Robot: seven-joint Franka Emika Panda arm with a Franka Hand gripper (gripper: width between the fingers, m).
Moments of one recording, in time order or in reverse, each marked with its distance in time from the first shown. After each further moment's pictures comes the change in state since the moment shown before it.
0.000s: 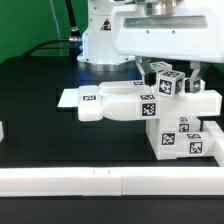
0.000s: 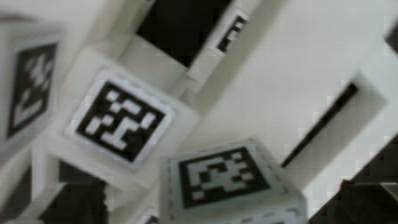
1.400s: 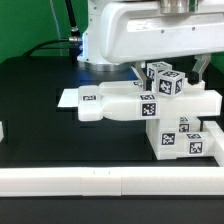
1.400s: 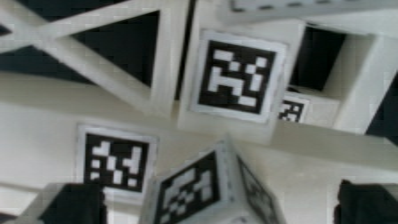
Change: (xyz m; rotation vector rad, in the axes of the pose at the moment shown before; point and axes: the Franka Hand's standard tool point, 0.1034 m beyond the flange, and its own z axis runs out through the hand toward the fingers) arm -0.001 0.003 0.000 -0.051 -0.018 -1.126
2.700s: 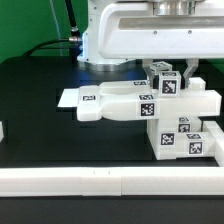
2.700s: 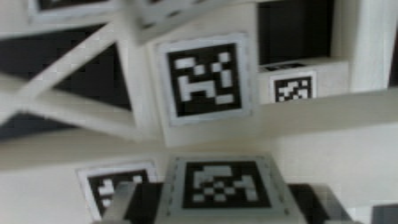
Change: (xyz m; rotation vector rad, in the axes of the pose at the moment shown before) arm 0.000 0.000 0.002 -0.008 -0.002 0.543
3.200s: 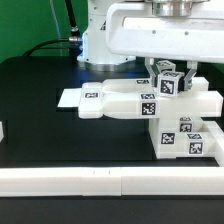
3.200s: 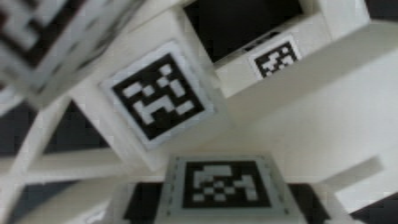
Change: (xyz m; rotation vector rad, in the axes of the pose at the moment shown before) arm -0.001 -0.004 0.001 0.000 -0.001 0.473
